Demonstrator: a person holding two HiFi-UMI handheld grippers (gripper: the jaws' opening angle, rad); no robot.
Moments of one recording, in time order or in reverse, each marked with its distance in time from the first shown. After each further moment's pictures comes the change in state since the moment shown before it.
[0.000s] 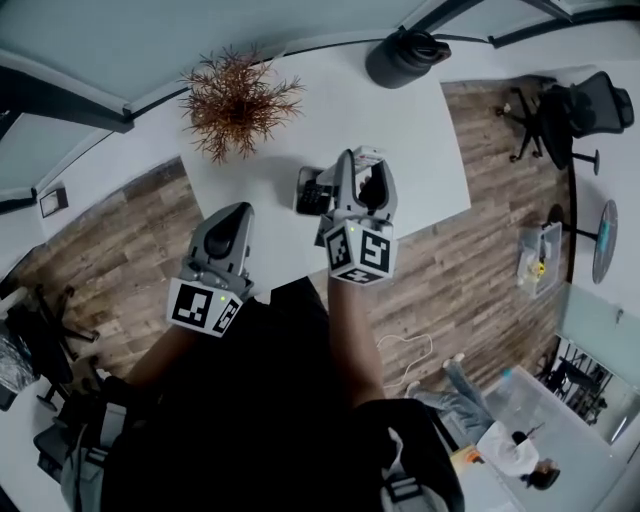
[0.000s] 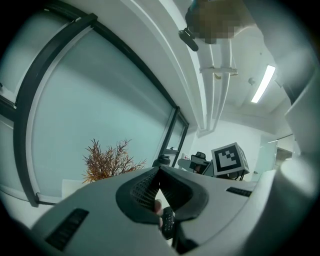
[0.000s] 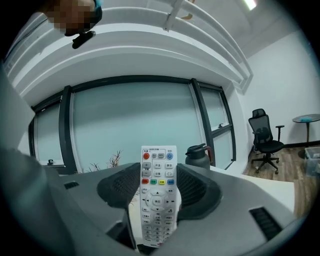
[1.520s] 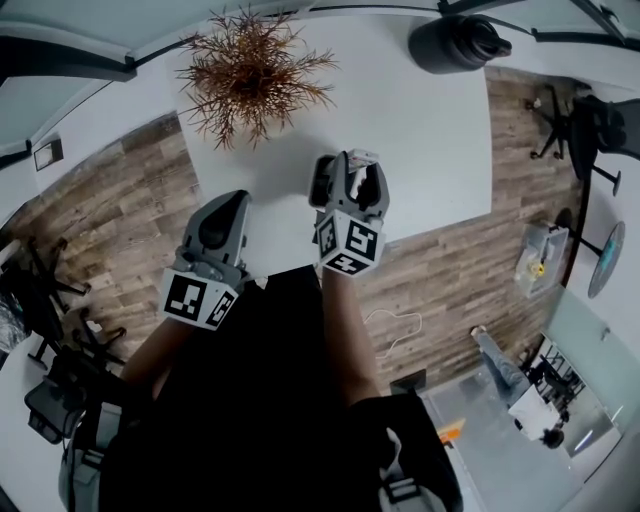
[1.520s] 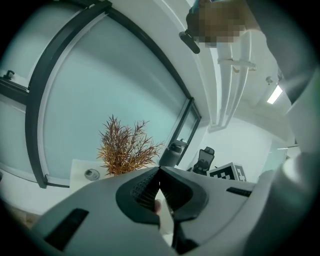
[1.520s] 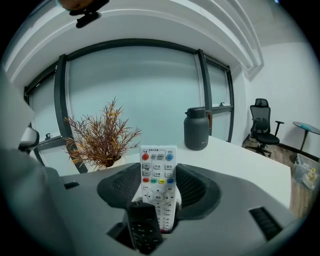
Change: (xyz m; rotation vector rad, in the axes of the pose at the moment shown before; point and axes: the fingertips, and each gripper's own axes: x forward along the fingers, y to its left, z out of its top) left arm 0.017 0.043 -0.056 -0.111 0.122 0.098; right arm 0.024 -0.019 -0.140 -0.079 0.306 -0.044
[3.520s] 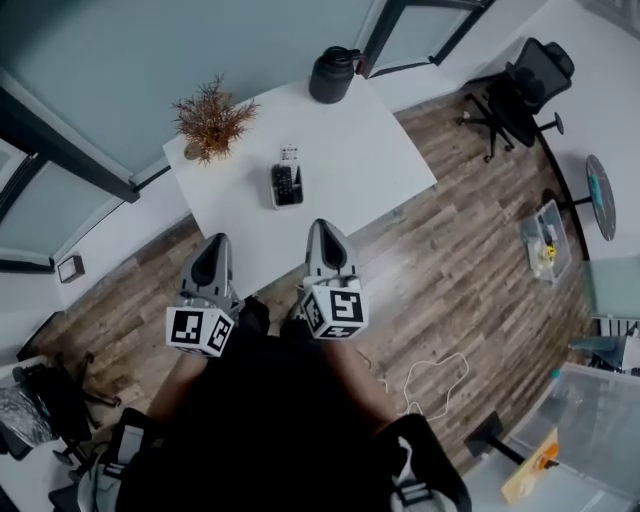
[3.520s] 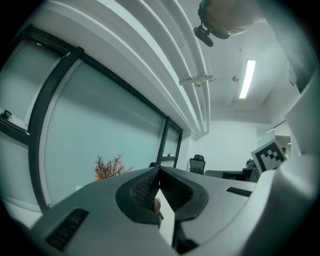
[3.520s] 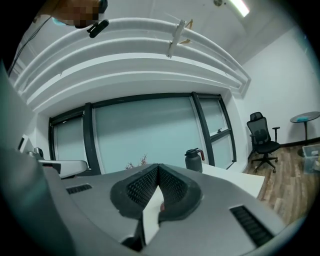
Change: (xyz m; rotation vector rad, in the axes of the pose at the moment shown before) left arm -0.176 -0.143 0.018 0.219 -0.231 -0.075; right arm -0.313 0.023 0.051 0.065 -0.358 0.116
